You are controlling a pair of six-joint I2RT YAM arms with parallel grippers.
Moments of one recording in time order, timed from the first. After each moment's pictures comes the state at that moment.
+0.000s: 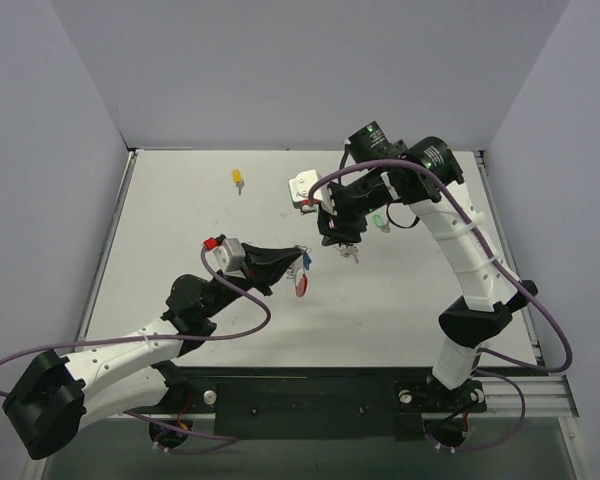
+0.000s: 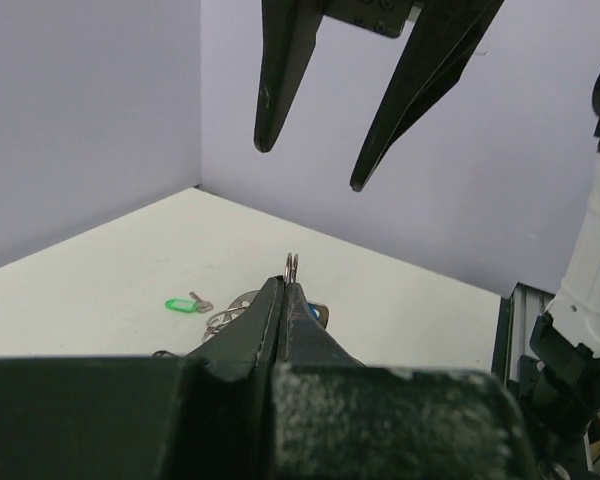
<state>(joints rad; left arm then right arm) -0.81 0.99 0.41 0.95 0.22 -0.23 0.71 1.76 2.29 -1.56 -0.54 -1.01</state>
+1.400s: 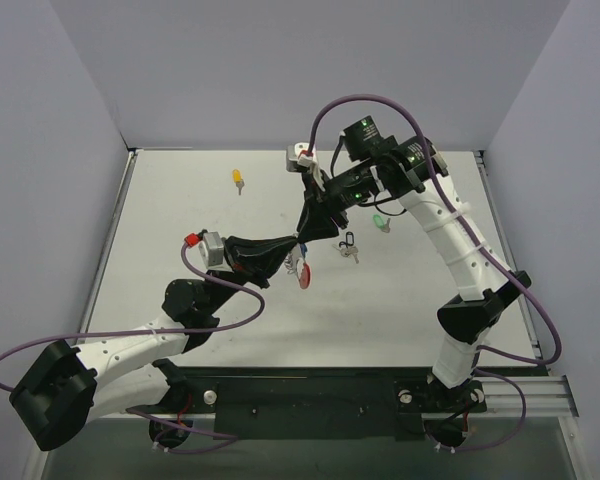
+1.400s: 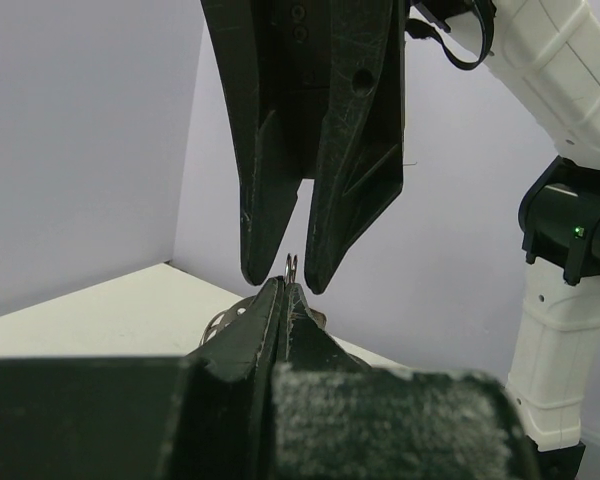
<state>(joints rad) -0.78 1.06 0.40 1.26 0.19 -0.42 0.64 1.78 2.19 -1.33 -0.89 -0.58</state>
